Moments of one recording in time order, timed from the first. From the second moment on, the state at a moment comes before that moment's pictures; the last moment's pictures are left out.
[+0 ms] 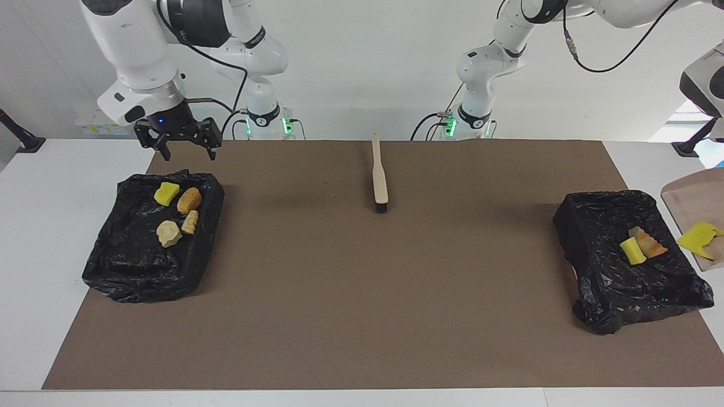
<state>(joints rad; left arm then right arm) 0.31 0.26 -0.07 -1.42 1.08 1.99 1.65 0.01 0.00 -0.03 -1.61 -0.05 1.56 -0.04</state>
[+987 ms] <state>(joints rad) 0.06 0.13 -0.08 -1.59 1.06 1.70 1.36 0.02 -0.02 -0.05 -1.60 -0.01 1.56 -0.03</state>
